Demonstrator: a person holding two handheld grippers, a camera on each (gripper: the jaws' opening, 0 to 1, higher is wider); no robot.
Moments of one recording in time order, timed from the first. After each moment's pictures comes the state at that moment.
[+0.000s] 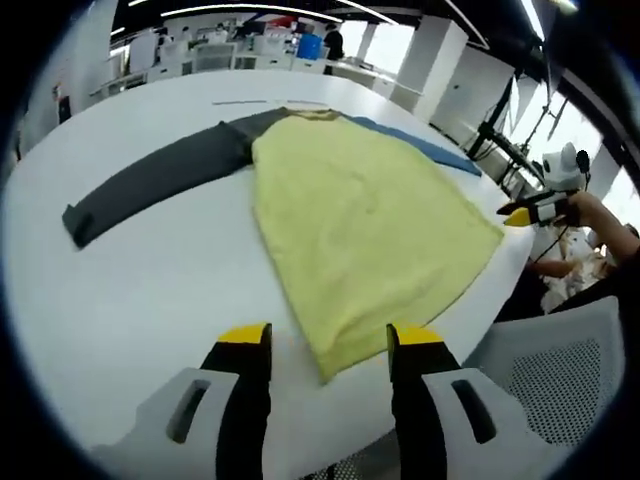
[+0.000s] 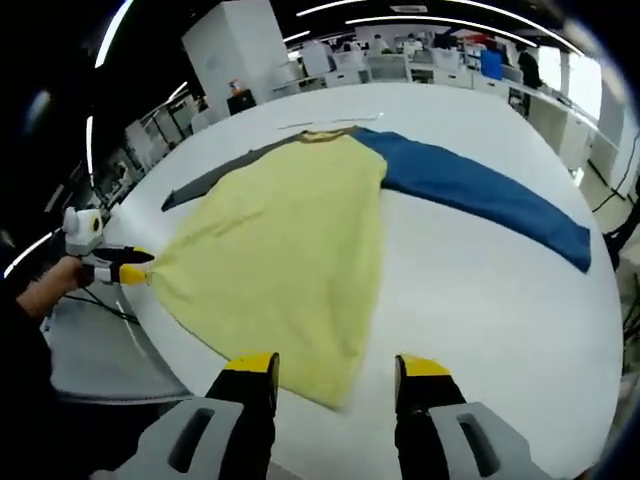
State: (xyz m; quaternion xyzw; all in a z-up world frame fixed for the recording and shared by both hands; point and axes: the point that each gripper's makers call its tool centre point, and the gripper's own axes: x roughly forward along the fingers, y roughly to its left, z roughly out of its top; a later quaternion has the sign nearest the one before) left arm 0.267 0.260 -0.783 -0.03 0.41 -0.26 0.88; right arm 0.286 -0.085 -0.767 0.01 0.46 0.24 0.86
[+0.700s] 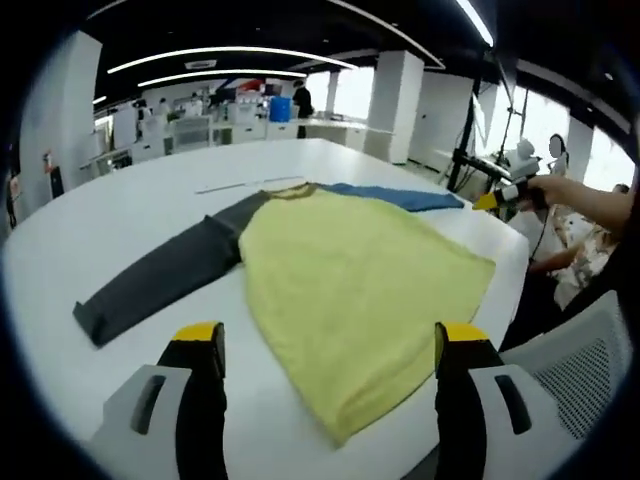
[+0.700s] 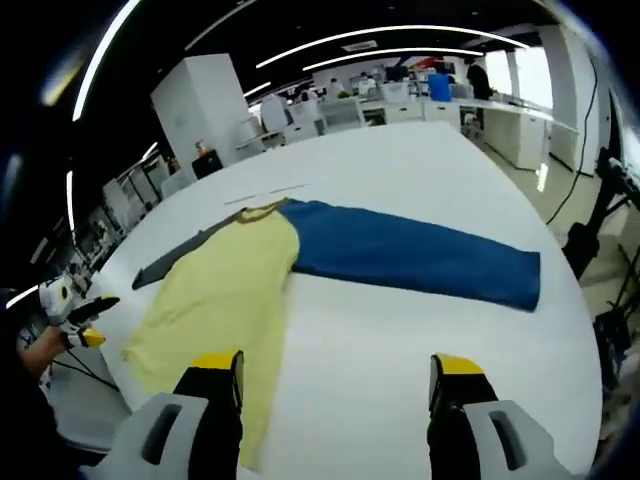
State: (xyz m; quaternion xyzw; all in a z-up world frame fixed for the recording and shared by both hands) left arm 0.302 0.242 -0.729 0.03 0.27 -0.29 0.92; right arm 0.371 -0.176 -0.745 0.08 0.38 0.16 0.91
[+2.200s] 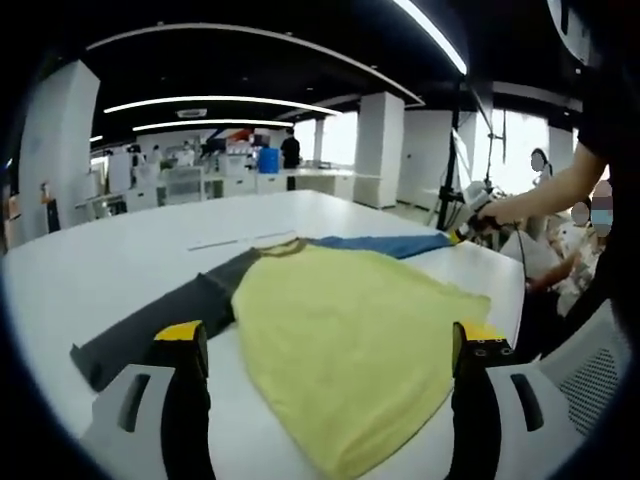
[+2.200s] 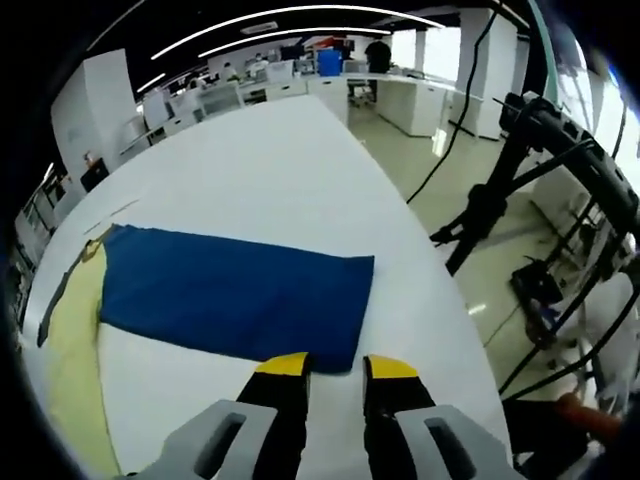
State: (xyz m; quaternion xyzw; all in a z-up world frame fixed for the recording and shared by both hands) left arm 0.318 0.223 -0.691 0.02 0.16 -0.32 0.94; right arm 0.436 -0.338 -0.795 0.06 0.45 -0.07 0.89
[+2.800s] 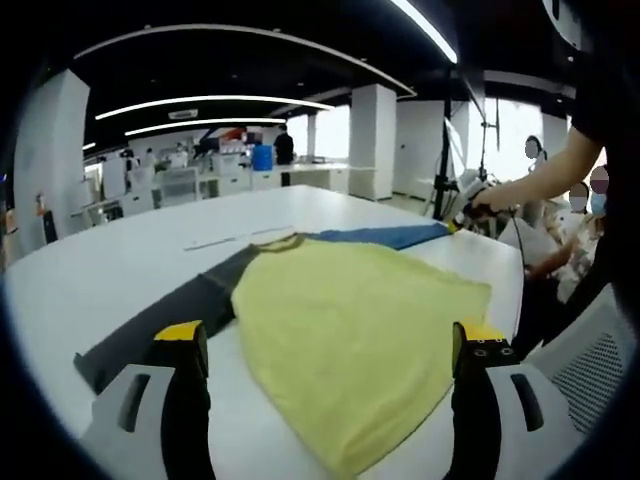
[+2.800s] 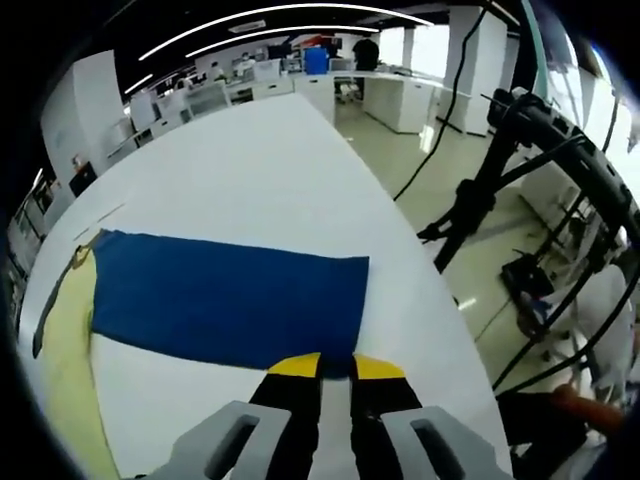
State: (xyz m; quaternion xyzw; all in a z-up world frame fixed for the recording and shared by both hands) left arm 0.317 0.230 -0.701 0.04 0.17 -0.32 0.93; right arm 0.423 -0.329 -0.788 0.06 0.45 -0.10 0.89
